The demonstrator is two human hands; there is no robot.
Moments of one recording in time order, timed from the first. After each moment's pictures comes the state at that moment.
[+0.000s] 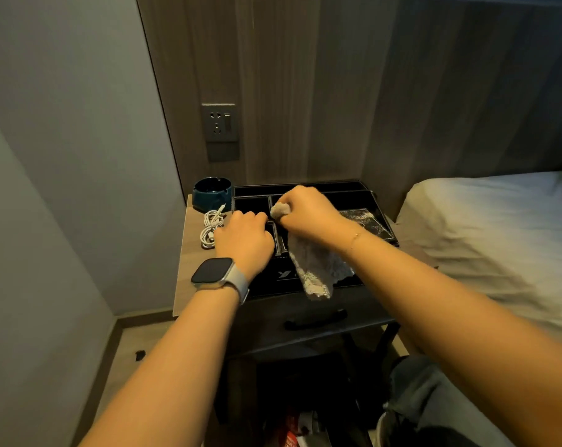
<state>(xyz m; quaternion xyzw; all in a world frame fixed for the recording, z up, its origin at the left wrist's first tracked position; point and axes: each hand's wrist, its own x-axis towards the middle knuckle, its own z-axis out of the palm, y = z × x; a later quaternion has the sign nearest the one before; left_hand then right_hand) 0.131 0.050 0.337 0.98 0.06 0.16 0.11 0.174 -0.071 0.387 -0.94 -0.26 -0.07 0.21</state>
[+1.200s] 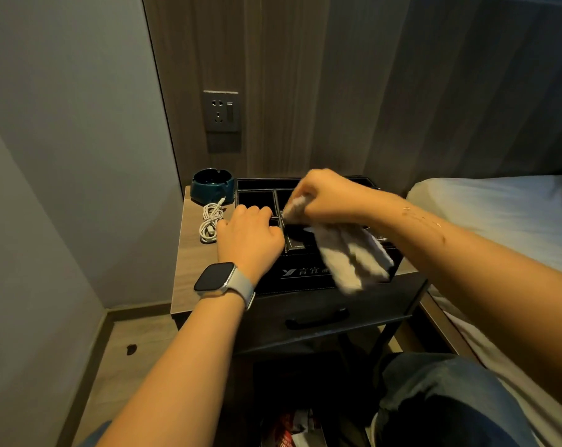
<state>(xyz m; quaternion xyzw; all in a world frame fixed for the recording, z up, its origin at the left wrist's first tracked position) 0.135 0.053 0.323 0.96 0.04 0.23 0.12 0.174 -0.088 0.416 -0.93 -0.34 0.03 0.15</state>
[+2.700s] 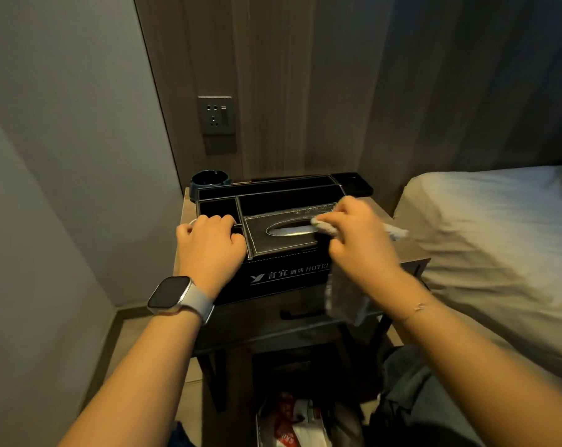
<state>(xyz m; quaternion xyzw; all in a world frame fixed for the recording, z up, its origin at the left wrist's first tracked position) 0.089 0.073 0.327 0.96 0.10 0.25 0.11 0.108 -0.145 0.360 -0.92 -0.23 -0.22 0.22</state>
